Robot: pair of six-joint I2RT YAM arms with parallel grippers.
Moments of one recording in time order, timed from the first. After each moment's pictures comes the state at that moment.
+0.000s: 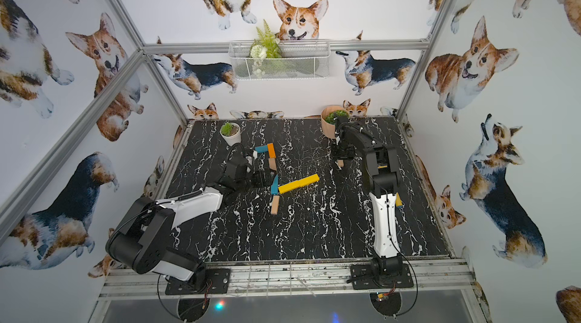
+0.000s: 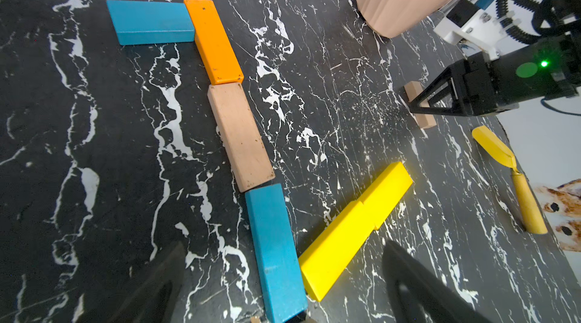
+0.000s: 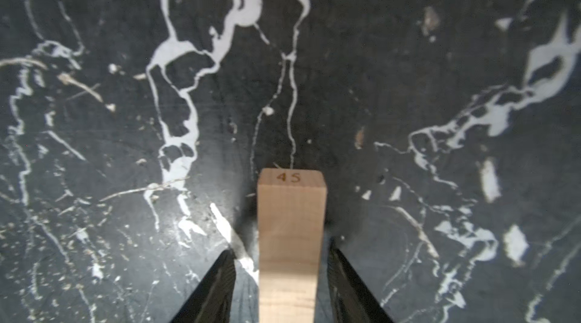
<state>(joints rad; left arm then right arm) -0.48 1.52 0.70 0.19 0.14 -0.50 0.23 2.28 1.85 -0.97 0.01 0.16</state>
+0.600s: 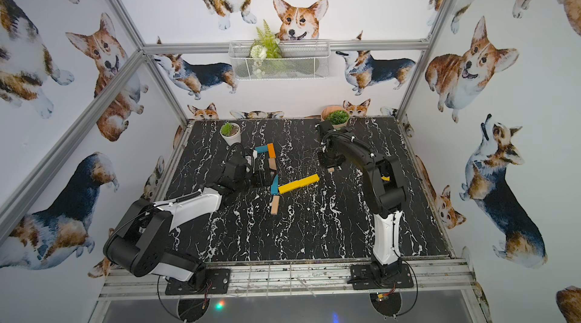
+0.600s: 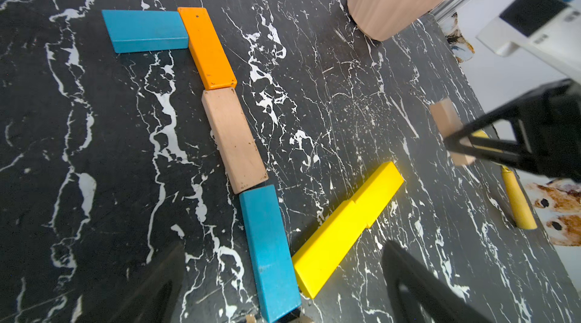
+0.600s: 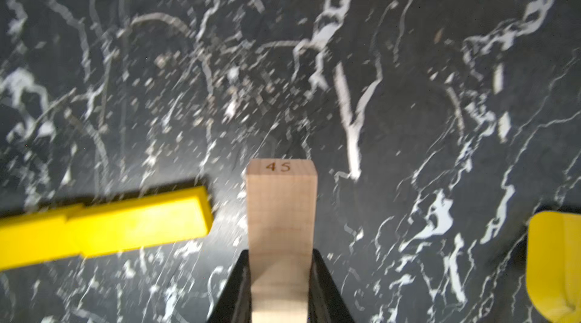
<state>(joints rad) -0.48 1.50 0.70 0.19 0.15 -0.49 0.45 1.94 1.57 -0.99 0.11 0.17</state>
